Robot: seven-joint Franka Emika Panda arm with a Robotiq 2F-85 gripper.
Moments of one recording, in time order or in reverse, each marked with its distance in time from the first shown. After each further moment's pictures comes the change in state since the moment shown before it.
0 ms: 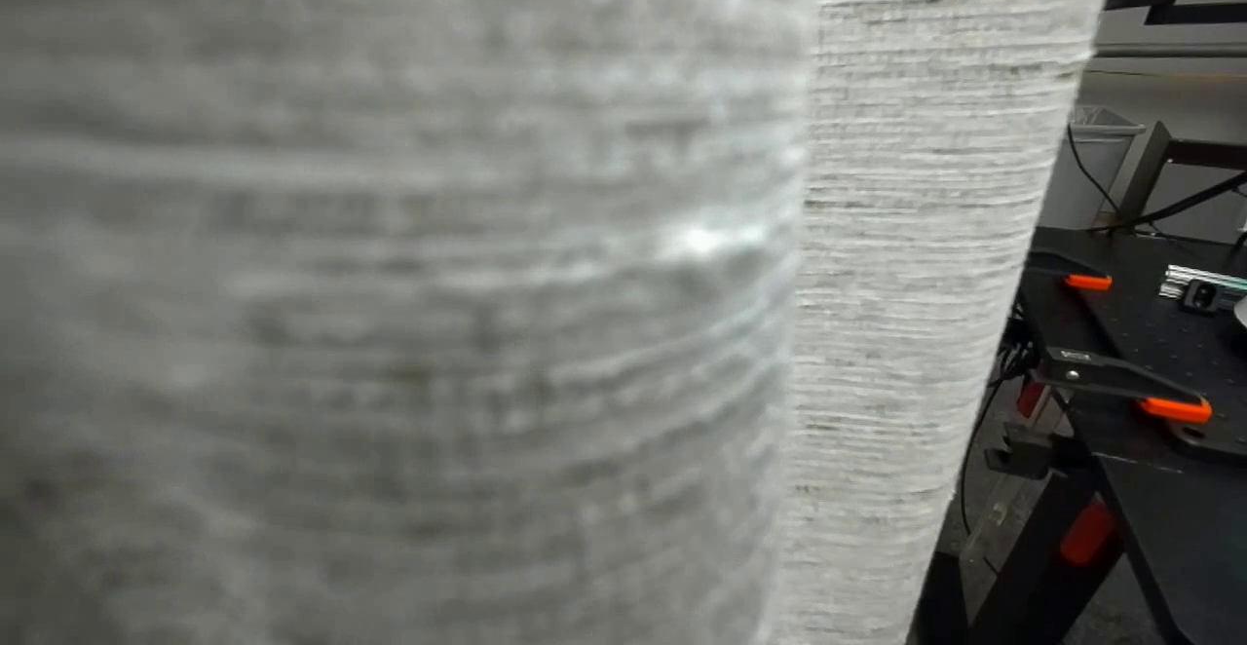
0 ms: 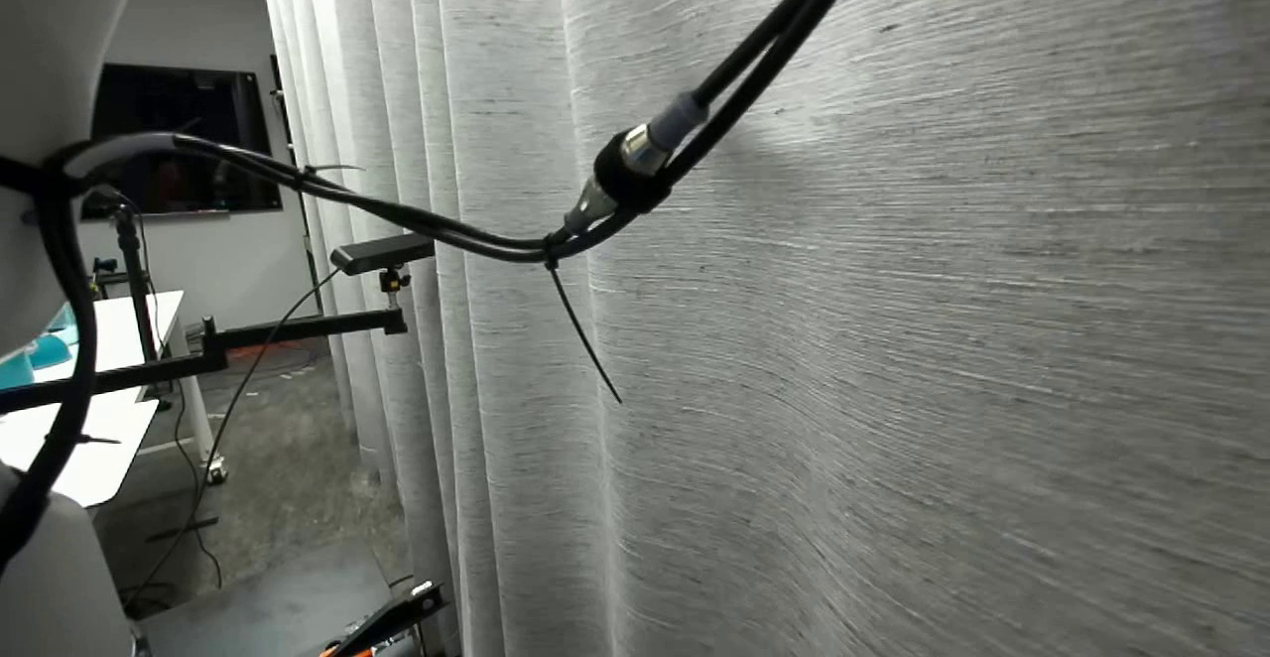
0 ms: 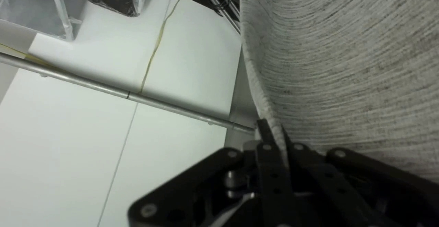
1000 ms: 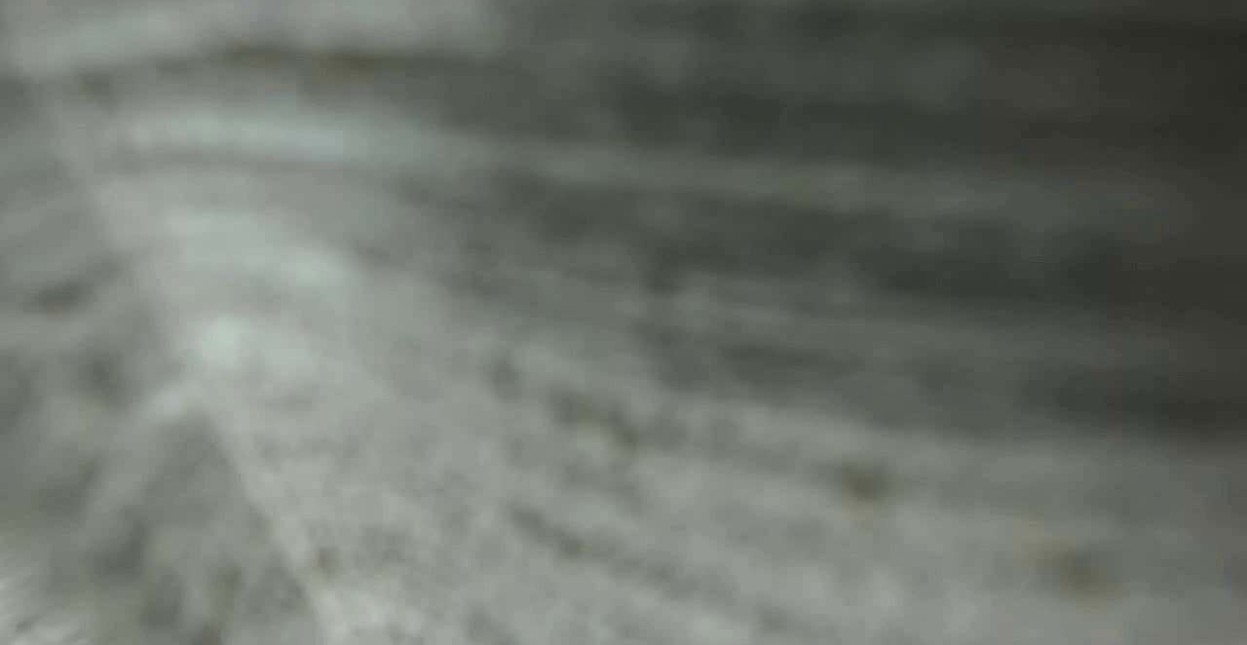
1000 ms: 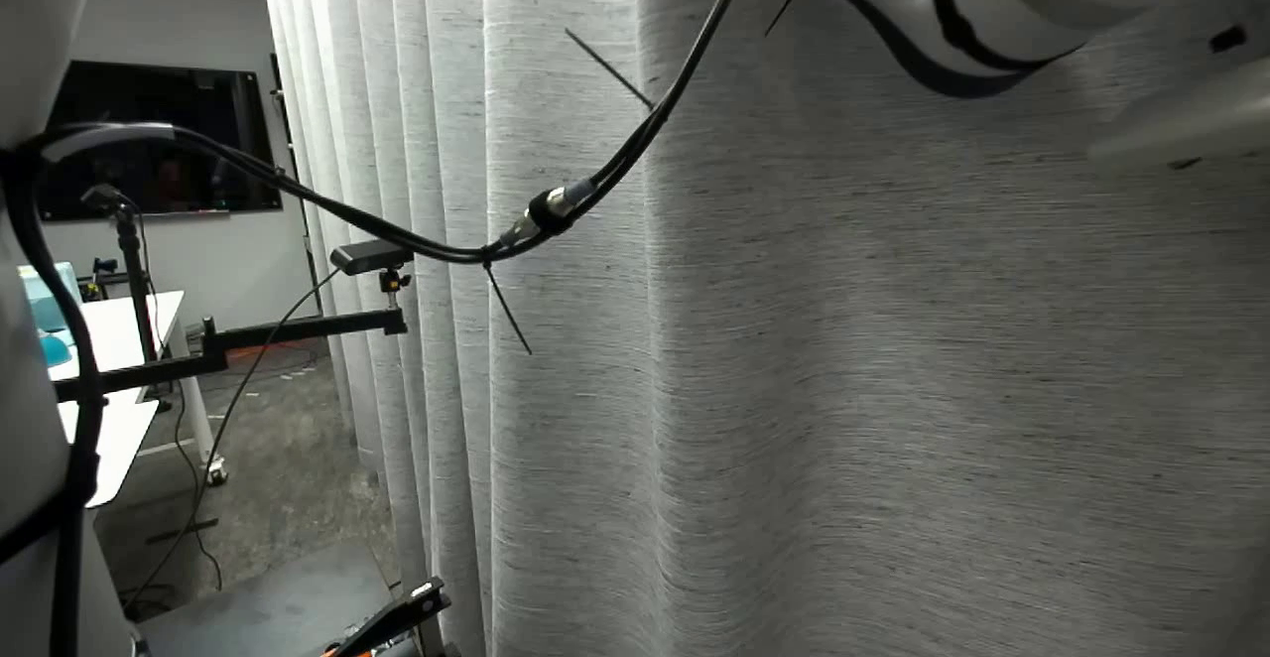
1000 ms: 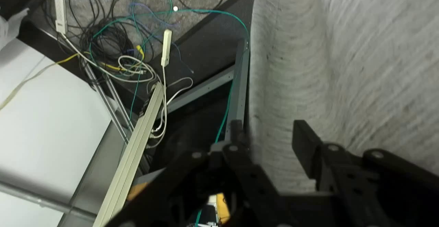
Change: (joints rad) arm 0.443 -0.101 0.050 -0.176 -0.085 -0.230 0.103
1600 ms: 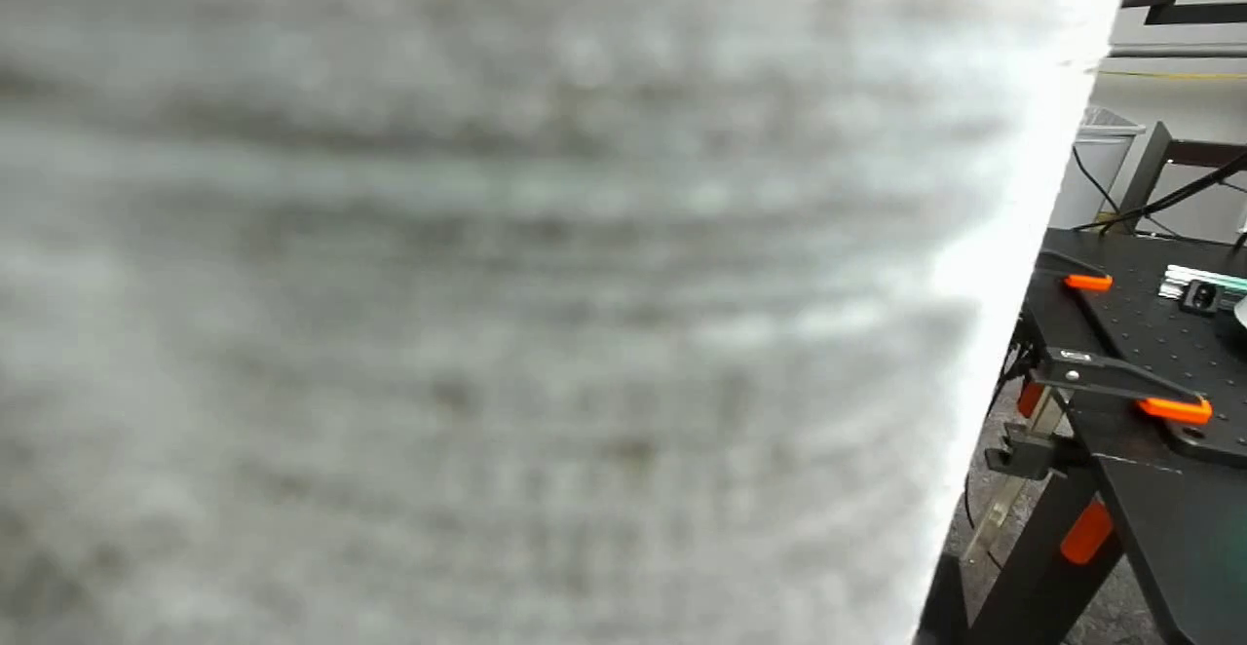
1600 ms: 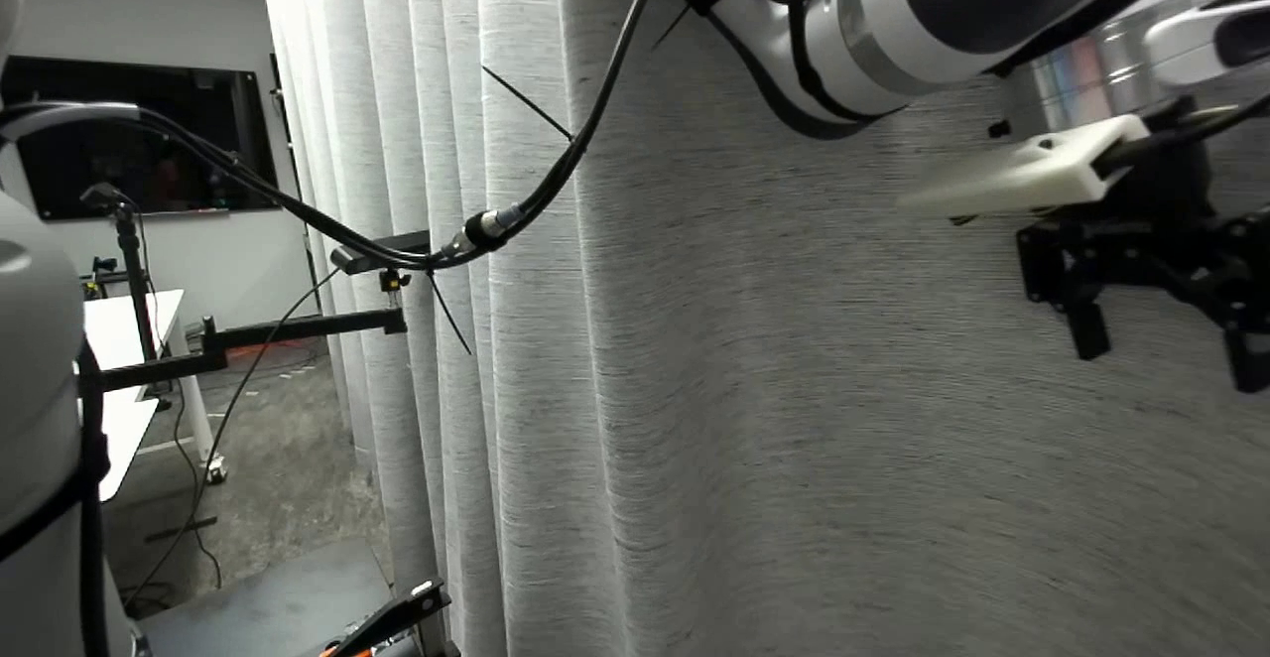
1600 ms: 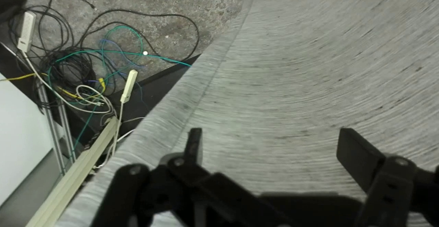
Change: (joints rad) arm 0.183 -0.133 -0.010 -0.191 -0.100 -0.073 -0.032
